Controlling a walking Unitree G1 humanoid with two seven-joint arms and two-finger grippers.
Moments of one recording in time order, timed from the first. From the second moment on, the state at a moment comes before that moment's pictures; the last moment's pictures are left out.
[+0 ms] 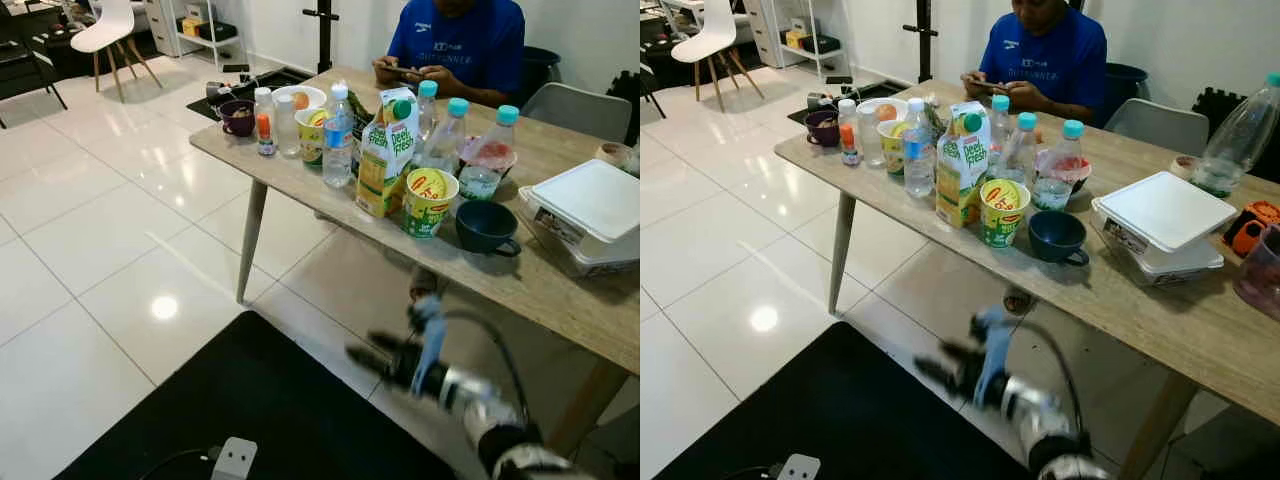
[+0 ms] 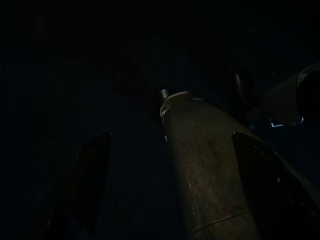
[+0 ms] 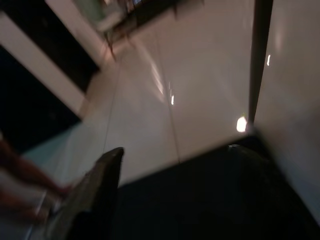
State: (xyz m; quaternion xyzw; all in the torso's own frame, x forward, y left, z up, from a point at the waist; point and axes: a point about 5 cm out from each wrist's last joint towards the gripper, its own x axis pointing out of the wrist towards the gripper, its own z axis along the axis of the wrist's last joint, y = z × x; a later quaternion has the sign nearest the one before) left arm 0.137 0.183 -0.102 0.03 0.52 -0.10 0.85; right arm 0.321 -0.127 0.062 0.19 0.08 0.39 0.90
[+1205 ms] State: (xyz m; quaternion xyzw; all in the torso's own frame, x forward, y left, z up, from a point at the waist) left arm 0.138 0.182 -0.102 0.03 0.52 -0.10 0.85; right arm 0.360 -0.237 0.129 0.01 -0.02 0.08 1.00
